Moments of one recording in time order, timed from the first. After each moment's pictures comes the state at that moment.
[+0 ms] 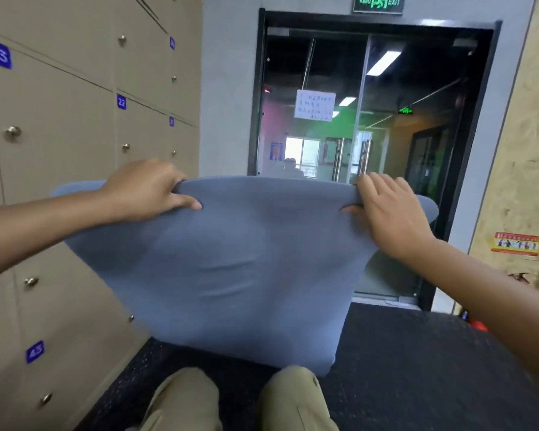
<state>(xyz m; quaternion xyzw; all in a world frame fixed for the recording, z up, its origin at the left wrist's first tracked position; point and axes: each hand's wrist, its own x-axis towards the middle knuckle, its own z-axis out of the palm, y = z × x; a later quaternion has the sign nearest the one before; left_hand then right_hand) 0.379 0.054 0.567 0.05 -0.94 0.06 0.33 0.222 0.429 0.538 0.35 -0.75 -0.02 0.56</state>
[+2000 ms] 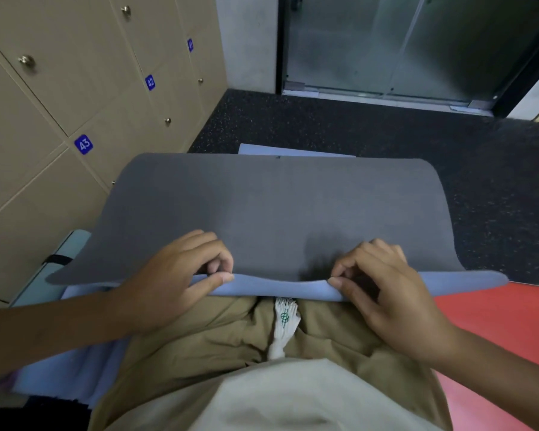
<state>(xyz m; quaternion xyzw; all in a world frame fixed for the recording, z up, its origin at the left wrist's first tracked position) 0.527 0.109 0.204 -0.12 -0.95 -0.26 0.10 0.418 0.421 0.190 0.44 -0.84 0.32 0.07</state>
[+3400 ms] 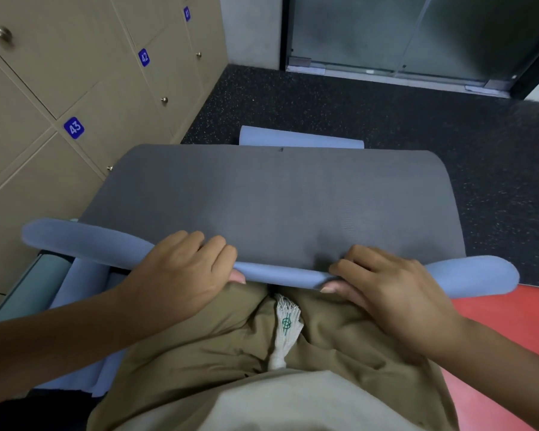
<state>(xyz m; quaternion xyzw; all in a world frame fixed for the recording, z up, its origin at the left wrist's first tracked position) 0.497 0.103 0.189 -0.21 -0.90 0.22 0.29 0.390 0.405 0.183 0.50 -0.84 0.16 0.15</state>
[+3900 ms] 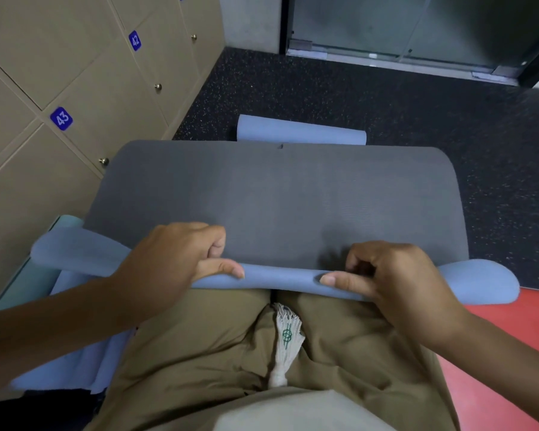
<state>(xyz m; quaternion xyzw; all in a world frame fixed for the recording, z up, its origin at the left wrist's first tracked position) 0.468 0.083 0.191 -0.05 -0.97 -0.22 0.07 0.367 0.391 0.198 0.34 -0.89 0.31 -0.07</state>
